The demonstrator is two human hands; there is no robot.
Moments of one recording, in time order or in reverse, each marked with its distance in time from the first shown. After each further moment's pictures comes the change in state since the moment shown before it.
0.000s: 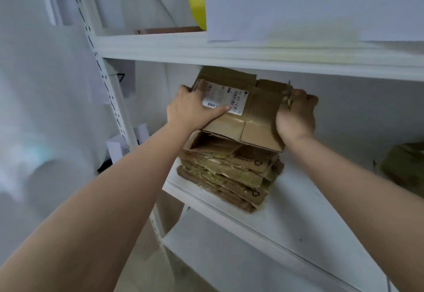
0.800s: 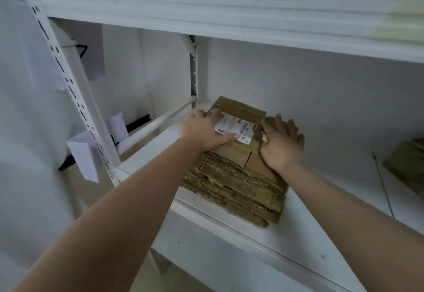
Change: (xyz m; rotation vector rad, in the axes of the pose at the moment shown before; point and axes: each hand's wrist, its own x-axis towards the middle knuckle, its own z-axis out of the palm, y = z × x) left_hand 0.043 -0.040 0.123 0.060 -0.393 0.188; right_hand 0.005 0.057 0.106 -0.724 -0.376 -0.111
